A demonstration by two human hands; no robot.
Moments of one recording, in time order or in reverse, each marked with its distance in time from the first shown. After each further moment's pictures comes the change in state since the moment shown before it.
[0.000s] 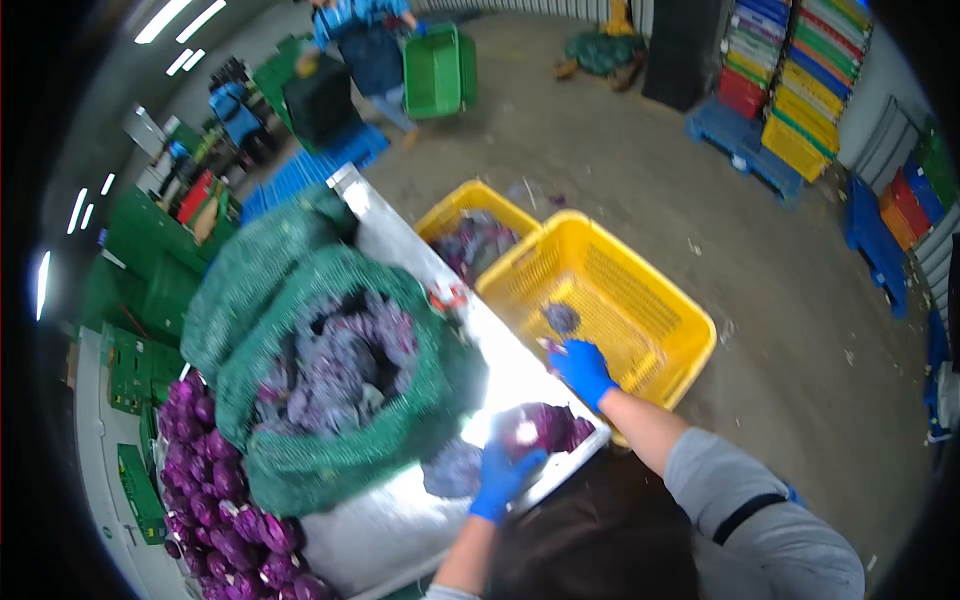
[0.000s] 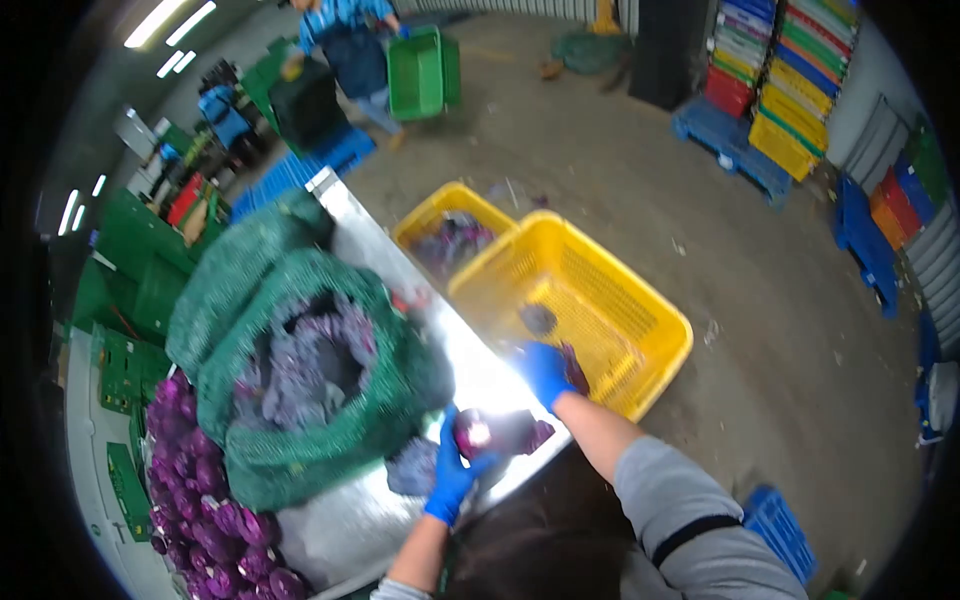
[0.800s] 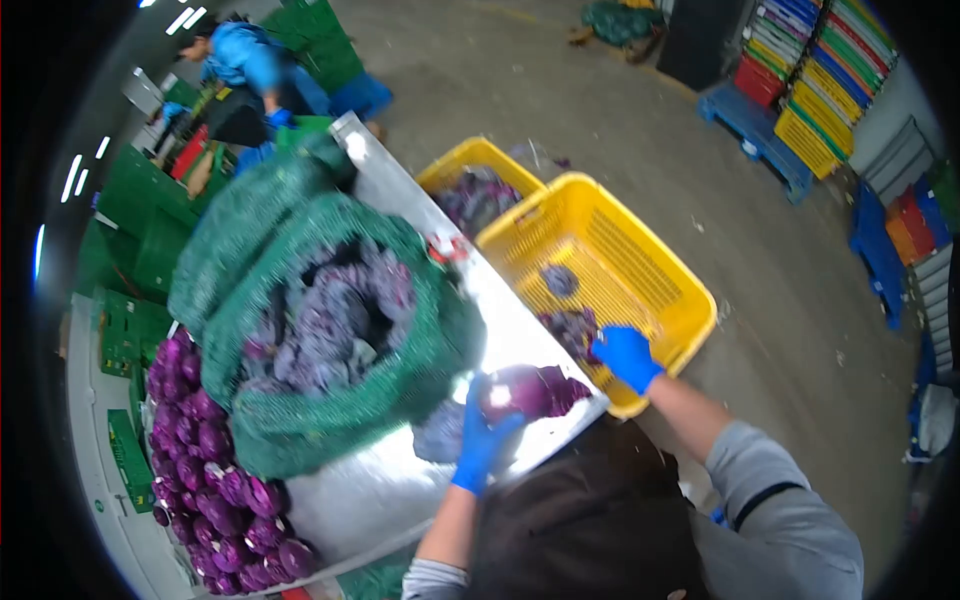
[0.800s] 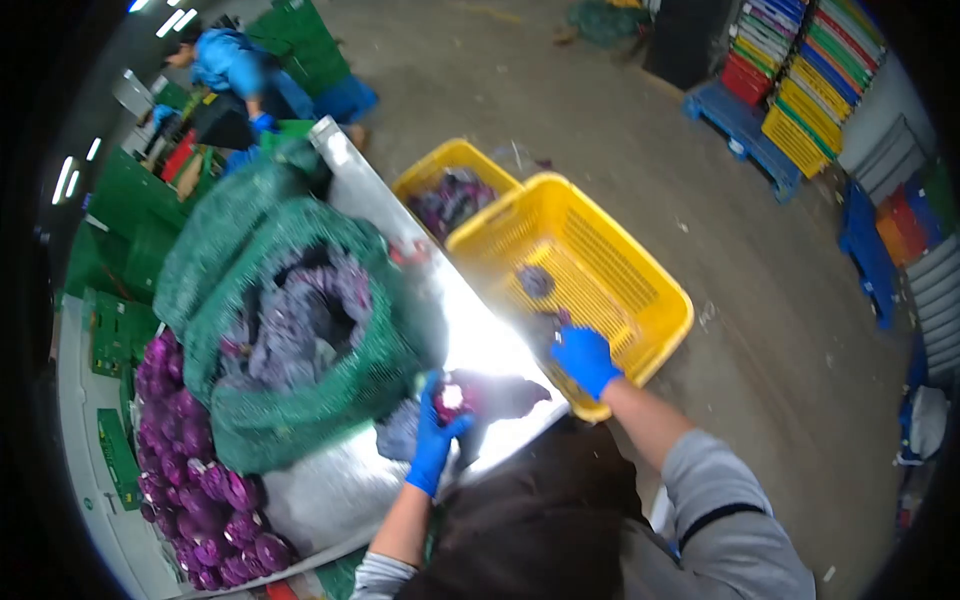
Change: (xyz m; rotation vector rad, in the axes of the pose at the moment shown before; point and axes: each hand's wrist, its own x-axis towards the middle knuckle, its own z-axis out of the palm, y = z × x) left_hand -0.008 -0.029 -0.013 -0.295 0.088 -0.217; right_hand -0.034 0.053 -0.039 -0.356 -0.138 -0.110
